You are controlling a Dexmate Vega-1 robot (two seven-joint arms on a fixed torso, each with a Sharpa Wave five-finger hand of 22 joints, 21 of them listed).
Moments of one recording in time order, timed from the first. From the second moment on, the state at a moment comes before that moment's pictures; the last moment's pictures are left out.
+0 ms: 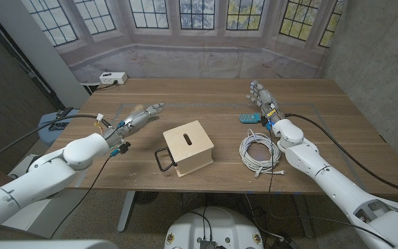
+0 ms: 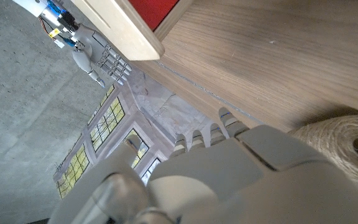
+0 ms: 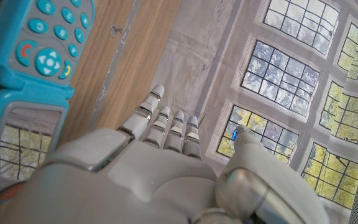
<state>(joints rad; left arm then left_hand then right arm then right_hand) 1.27 1.09 0.20 -1.85 -0.34 -0.22 -0.02 0.17 0.15 0.56 0.10 0.19 -0.10 0.00 0.19 0.17 -0.13 0.04 0.21 0.18 -0.12 0.09 0.19 0.17 0.03 0.09 0.21 0.17 -0.80 -0.46 -0.44 -1.35 0.51 0.24 -0.11 0.35 0.11 0.31 0.00 0.20 0.21 -0.04 0.19 0.18 0.21 -0.02 0.18 0.19 0.15 -0.04 0.19 0.19 0.42 -0.04 0.19 0.17</state>
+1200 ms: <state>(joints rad) 1.54 1.11 -0.04 -1.90 0.08 -0.42 0.04 0.17 0.16 0.57 0.11 0.19 -0.07 -0.01 0.19 0.17 -0.09 0.01 0.21 0.18 -0.07 0.06 0.19 0.17 0.09 0.08 0.22 0.17 -0.85 -0.45 -0.43 -1.39 0.49 0.27 -0.18 0.36 0.12 0.31 -0.02 0.20 0.21 -0.04 0.19 0.18 0.21 -0.02 0.19 0.19 0.15 -0.04 0.19 0.19 0.41 -0.04 0.19 0.17</state>
